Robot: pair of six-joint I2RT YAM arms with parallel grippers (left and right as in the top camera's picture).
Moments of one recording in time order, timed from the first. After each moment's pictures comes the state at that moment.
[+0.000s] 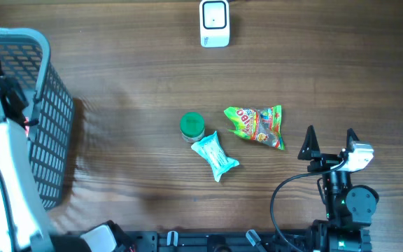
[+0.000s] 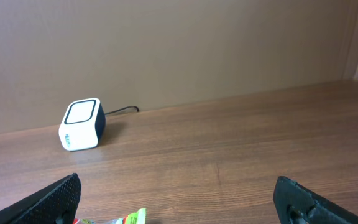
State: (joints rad) left arm 0.44 1.38 1.34 -0.74 -0.41 0.11; right arm -0.12 0.02 0.01 0.00 -0.09 0.15
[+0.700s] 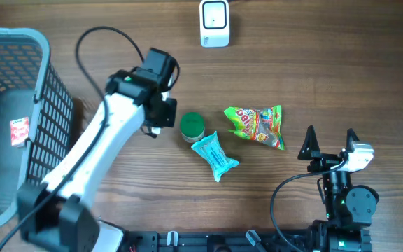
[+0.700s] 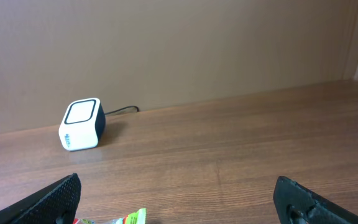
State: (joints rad) left arm -0.40 1.61 1.34 -1.14 -0.10 -0.25; right arm -0.12 0.02 0.01 0.00 -0.09 0.15
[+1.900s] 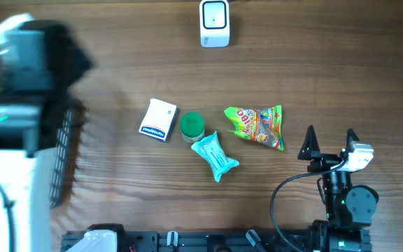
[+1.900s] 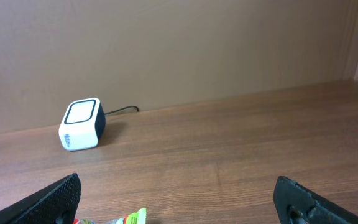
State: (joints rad) left arm -0.01 1.30 1.67 -1.12 -0.47 -0.58; right arm -0.12 0.02 0.01 0.00 -0.09 0.15
